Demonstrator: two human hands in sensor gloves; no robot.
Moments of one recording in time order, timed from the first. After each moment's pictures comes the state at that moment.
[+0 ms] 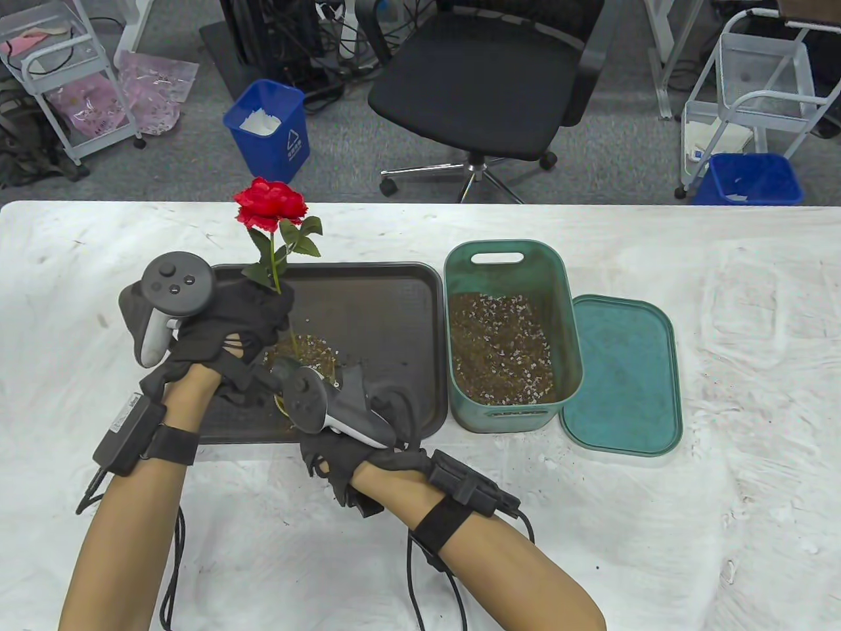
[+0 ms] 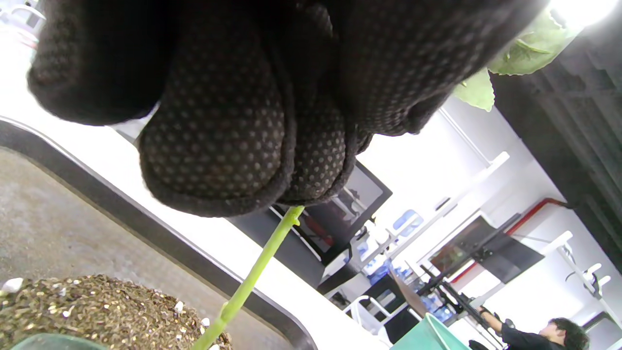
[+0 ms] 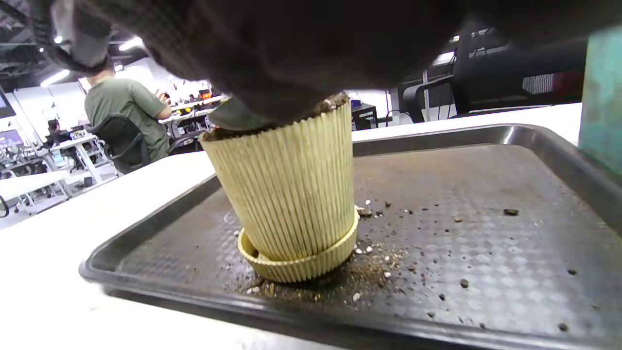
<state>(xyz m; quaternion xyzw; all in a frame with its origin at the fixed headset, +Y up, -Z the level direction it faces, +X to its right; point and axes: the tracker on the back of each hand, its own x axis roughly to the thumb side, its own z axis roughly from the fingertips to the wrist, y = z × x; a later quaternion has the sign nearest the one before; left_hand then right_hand) -0.283 -0.602 -0.342 0.00 -0.02 0.36 0.93 -0.110 -0.648 -0.252 0.17 0.08 0.97 0.13</state>
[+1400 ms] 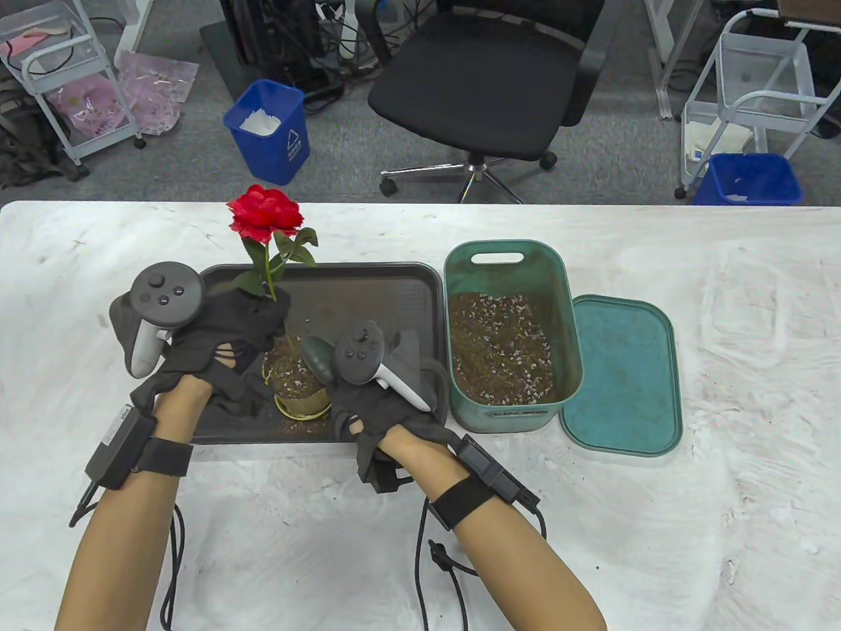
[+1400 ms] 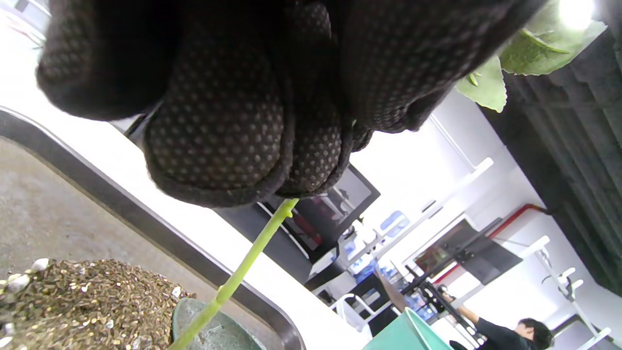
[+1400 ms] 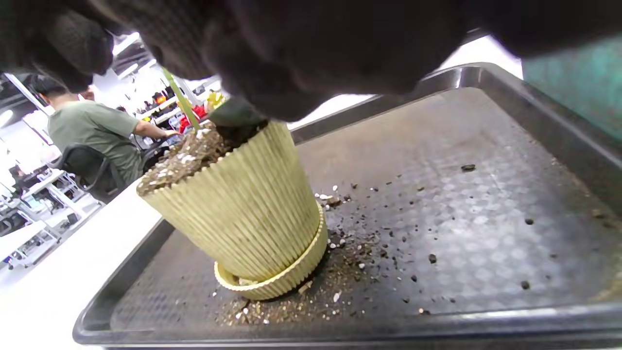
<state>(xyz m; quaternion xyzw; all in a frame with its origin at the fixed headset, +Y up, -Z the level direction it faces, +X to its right) -0.291 -0.604 -0.331 0.00 -0.03 0.38 0.92 -0.066 -0.653 -0.290 0.11 0.16 0.96 0.23</state>
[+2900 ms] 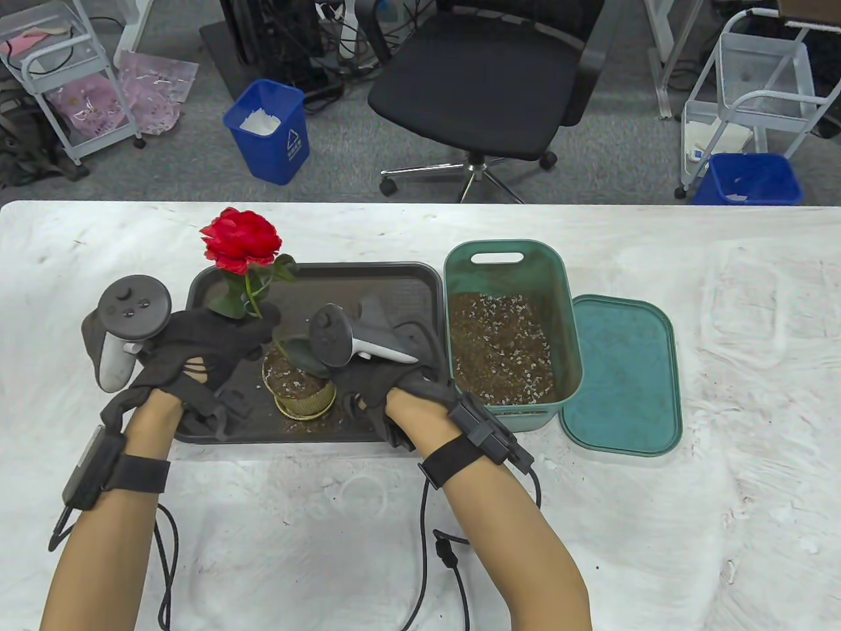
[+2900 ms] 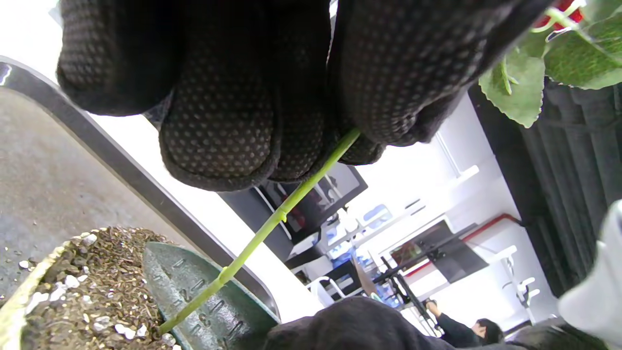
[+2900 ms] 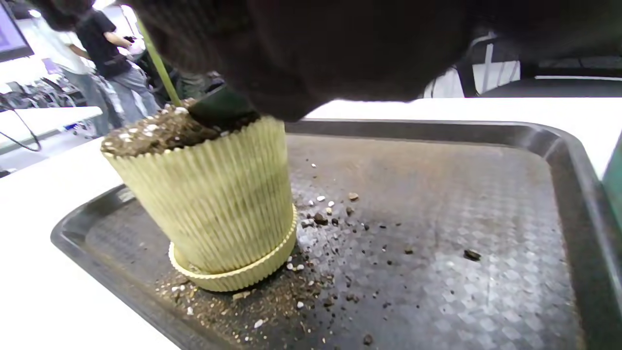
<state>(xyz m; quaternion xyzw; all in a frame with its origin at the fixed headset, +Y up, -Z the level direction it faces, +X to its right) -0.318 -0.610 -0.317 -0.04 -0.05 0.45 0.89 -0.080 -0.641 -0.321 0.27 0.14 0.95 0.09</state>
